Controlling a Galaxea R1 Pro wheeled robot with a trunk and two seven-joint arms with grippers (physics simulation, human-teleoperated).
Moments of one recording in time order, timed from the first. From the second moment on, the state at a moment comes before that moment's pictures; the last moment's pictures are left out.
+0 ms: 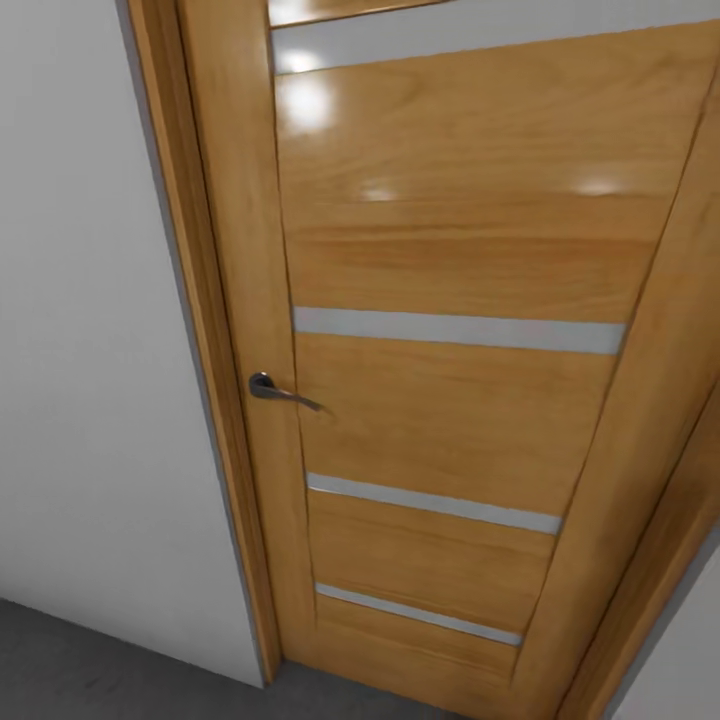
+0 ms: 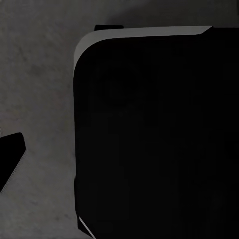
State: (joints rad) left arm 0.00 0.01 0.01 -0.03 0.02 -0.07 -0.01; right arm 0.00 0.00 0.42 0.01 -0.28 -0.11 -0.01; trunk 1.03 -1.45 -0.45
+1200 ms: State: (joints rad) left arm 0.00 0.01 0.01 -0.03 0.02 -0.07 -0.01; right arm 0.00 0.00 0.42 0.01 -0.28 -0.11 -0.01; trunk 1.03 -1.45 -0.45
